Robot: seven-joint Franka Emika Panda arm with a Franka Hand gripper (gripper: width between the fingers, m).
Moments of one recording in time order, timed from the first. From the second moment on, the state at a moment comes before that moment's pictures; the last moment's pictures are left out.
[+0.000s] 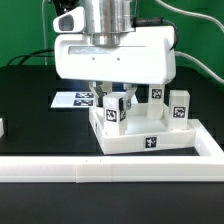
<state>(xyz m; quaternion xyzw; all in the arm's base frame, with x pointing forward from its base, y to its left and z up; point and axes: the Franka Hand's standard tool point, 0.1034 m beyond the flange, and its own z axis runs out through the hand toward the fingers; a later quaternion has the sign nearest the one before) 0.561 0.001 0.072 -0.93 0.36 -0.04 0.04</state>
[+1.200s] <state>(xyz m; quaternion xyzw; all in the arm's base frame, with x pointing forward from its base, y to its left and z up) 0.557 0.005 0.071 -0.92 0.39 -0.03 0.04</state>
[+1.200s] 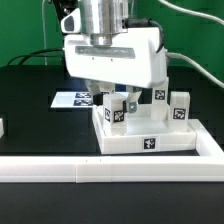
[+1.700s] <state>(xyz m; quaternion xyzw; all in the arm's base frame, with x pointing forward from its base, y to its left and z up) 0.555 0.004 0.070 -0.99 0.17 -0.03 0.03</state>
